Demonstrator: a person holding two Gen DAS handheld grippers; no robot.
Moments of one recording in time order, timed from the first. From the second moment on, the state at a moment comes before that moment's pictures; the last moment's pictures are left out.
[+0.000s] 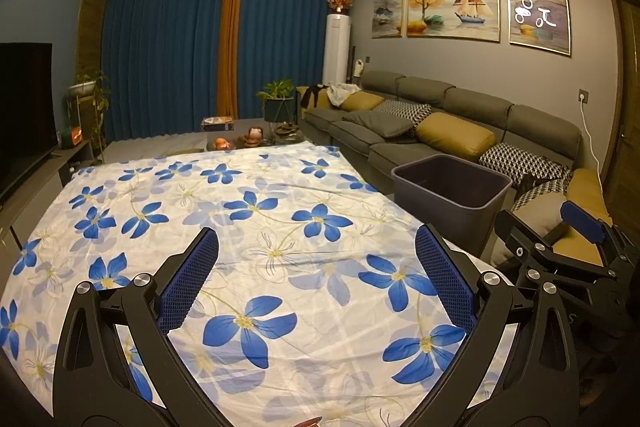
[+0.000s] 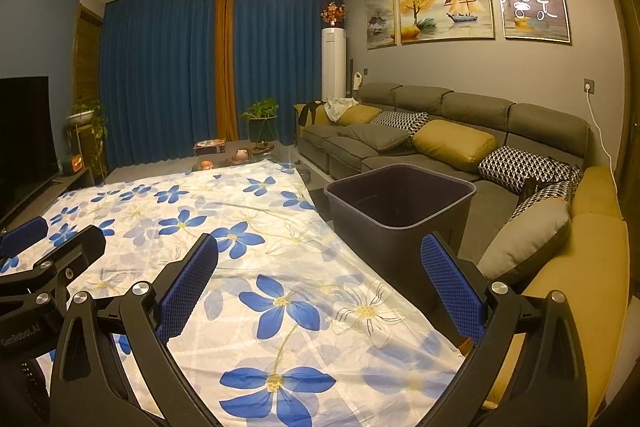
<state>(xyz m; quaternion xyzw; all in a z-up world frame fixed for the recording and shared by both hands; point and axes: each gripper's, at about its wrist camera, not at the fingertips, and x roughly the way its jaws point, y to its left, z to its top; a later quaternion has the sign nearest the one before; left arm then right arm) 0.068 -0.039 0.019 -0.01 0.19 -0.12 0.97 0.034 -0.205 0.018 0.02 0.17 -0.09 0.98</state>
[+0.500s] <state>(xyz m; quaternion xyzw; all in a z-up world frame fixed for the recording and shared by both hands) 0.065 -0.042 0.019 0.00 0.19 -0.14 0.97 0.036 -0.204 0.018 0.02 0.17 -0.09 0.98</state>
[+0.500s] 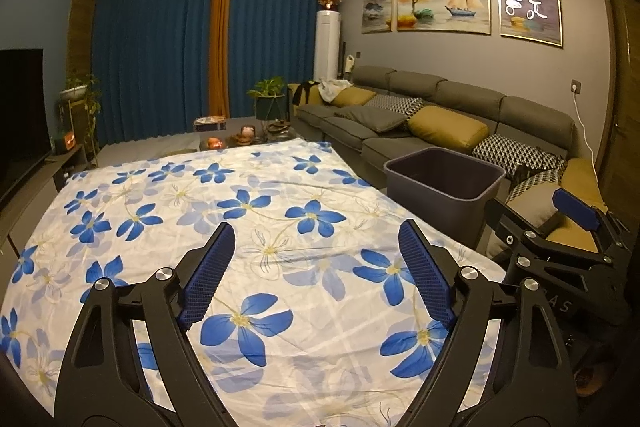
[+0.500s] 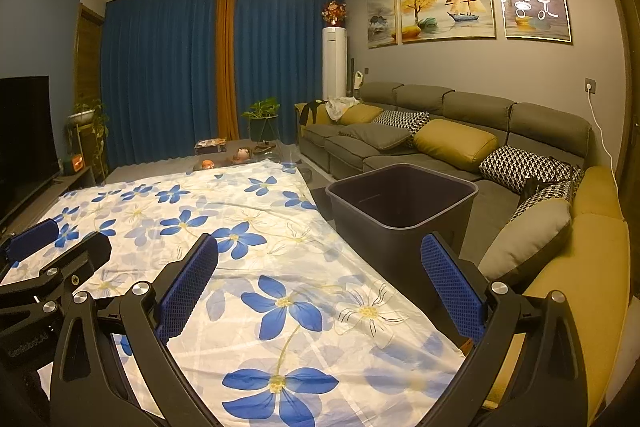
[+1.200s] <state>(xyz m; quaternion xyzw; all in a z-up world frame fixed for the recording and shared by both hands) 0.064 -0.038 0.022 0.00 0.19 -0.13 0.97 0.036 -0.204 0.019 0.02 0.17 -0.09 0.98</state>
